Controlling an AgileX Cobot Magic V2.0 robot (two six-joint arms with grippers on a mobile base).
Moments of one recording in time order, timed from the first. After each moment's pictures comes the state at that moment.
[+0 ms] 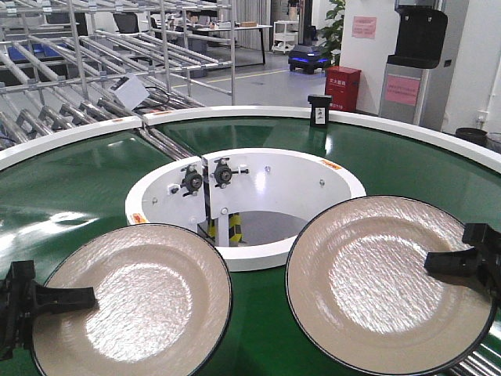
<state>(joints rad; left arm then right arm) 0.29 1.58 -0.88 -1.56 1.14 0.94 -0.27 1.37 -1.00 1.21 0.90 -0.66</state>
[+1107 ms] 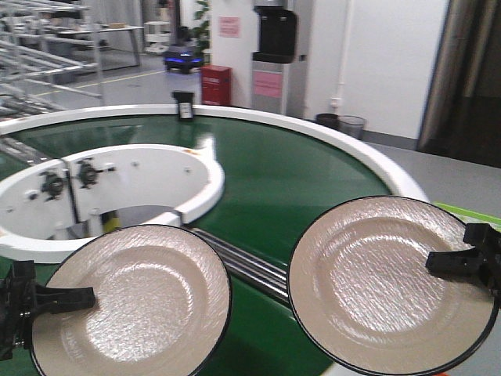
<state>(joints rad) 0.29 1.58 -0.88 -1.56 1.13 0.94 -0.27 1.37 -1.00 1.21 0.89 -0.66</state>
